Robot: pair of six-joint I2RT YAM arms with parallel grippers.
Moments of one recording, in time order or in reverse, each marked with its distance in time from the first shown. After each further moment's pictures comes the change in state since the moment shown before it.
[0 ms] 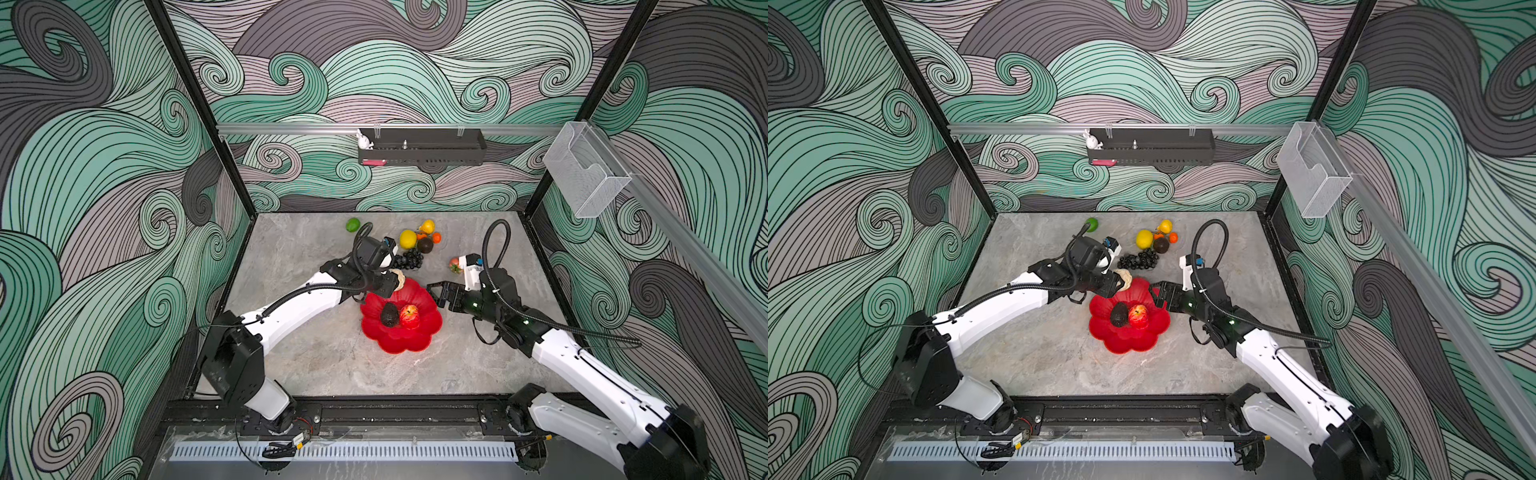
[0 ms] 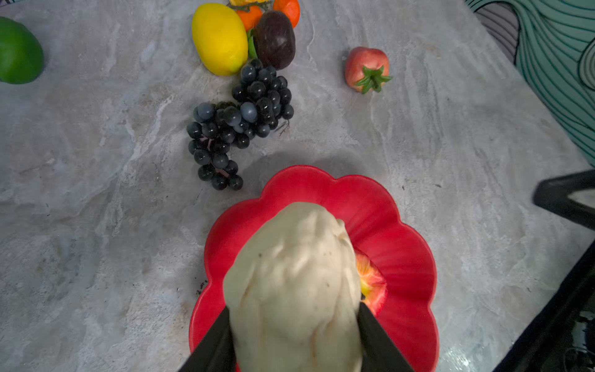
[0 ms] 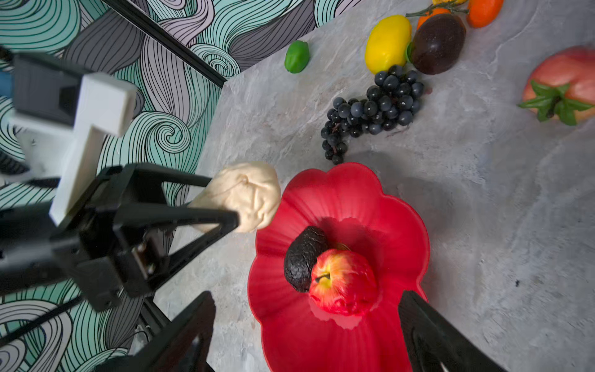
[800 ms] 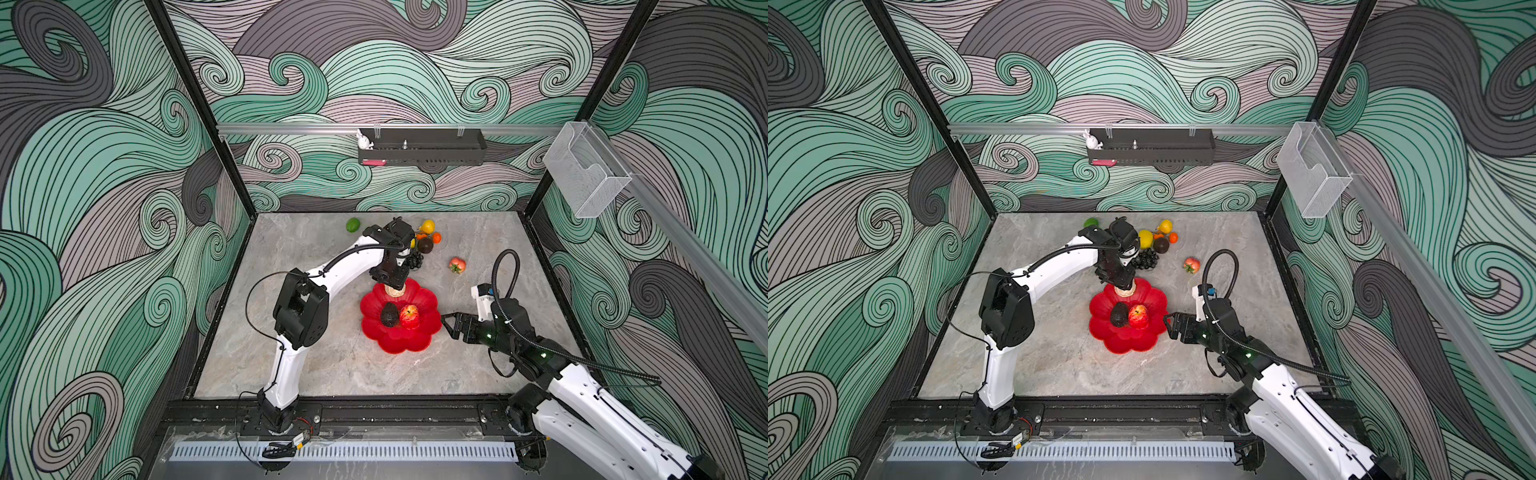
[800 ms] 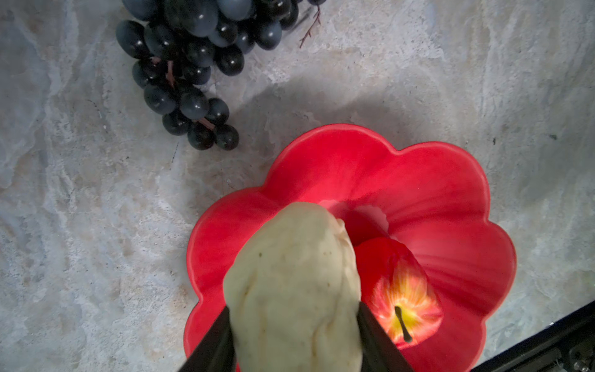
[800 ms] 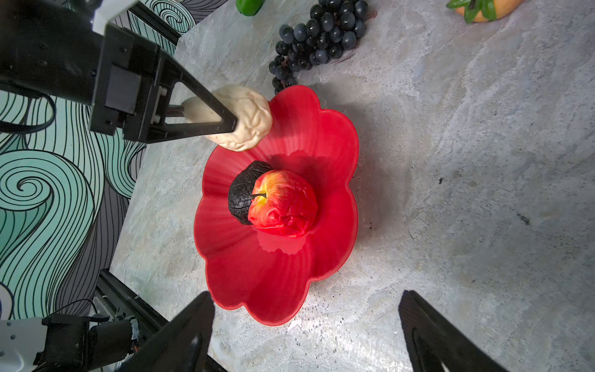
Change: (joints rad) left arm 0.009 0.521 0.607 -0.538 0.039 0.023; right arm 0.000 -0.244 -0.202 -0.153 0.027 -0.024
